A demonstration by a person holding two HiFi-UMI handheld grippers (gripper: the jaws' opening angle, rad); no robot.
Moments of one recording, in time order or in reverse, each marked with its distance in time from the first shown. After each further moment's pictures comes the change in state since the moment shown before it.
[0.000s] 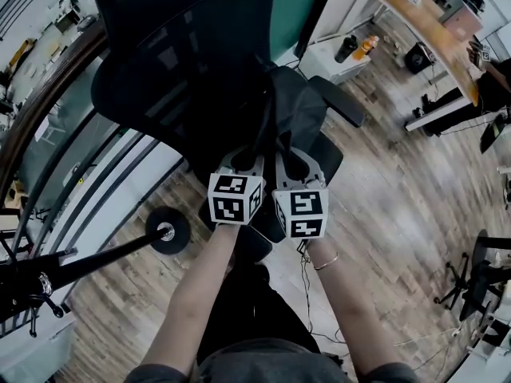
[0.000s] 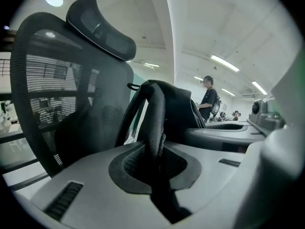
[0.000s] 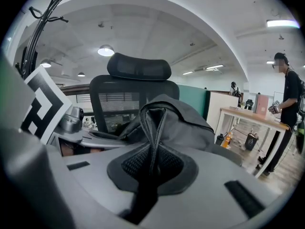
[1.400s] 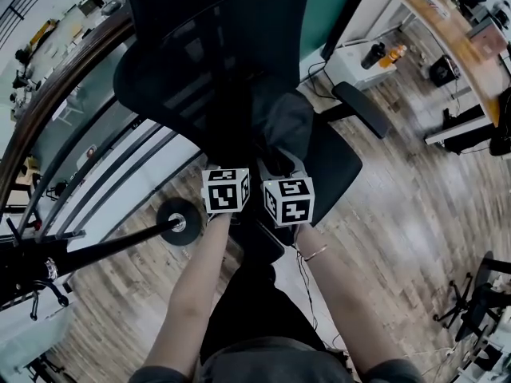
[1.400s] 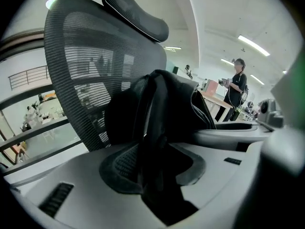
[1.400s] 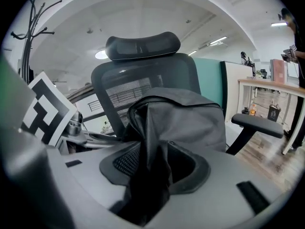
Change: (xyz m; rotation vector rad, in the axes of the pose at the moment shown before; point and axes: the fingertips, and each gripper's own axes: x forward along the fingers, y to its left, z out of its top) left arm -0.025 0.112 -0.056 -0.067 0.194 0.301; right arm 0.070 0.076 -0.048 0.179 0.126 0.221
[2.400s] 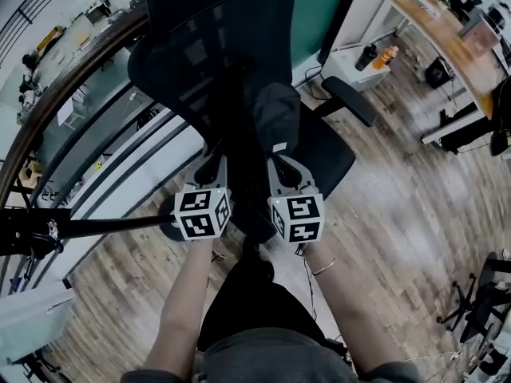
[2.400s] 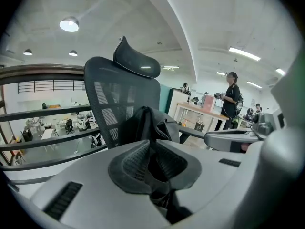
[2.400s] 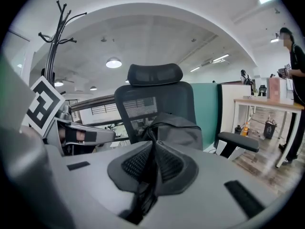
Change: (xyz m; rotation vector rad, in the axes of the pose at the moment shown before) left arm -0.135 -0.019 0.012 0.015 -0.238 0.034; right arm -0.116 0.023 0.016 -0.099 -0.153 -0.012
